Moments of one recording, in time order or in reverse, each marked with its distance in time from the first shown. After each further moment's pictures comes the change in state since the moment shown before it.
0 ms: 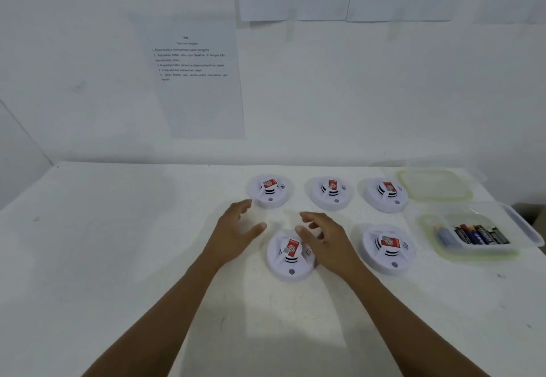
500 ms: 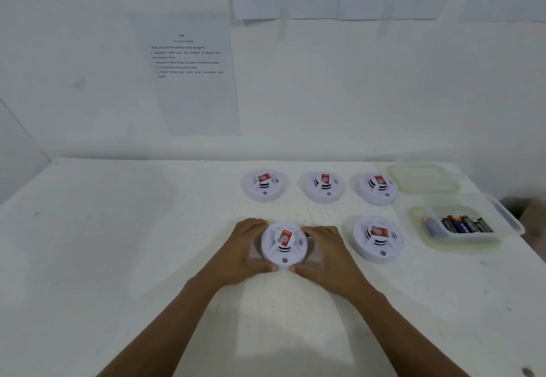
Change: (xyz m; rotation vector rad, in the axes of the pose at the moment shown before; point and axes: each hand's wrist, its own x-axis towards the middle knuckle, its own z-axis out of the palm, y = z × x) left_hand -0.041 -0.007 0.025 0.092 -0.274 0.199; right_hand -0.040 0.031 0.003 -0.203 -0.032 -0.173
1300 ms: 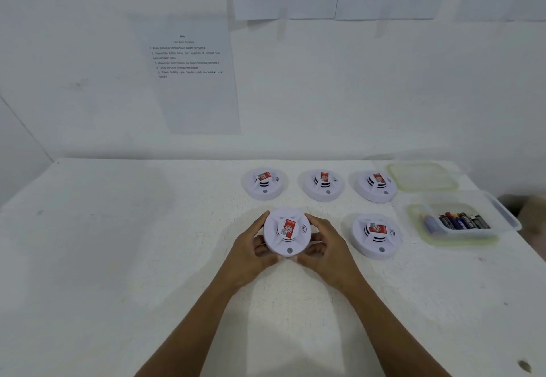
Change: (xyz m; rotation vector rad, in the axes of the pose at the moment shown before) left_hand 0.001 0.013 0.029 -0.288 0.186 -0.195; right_hand -0.005 -0.012 0.000 0.396 0.139 0.021
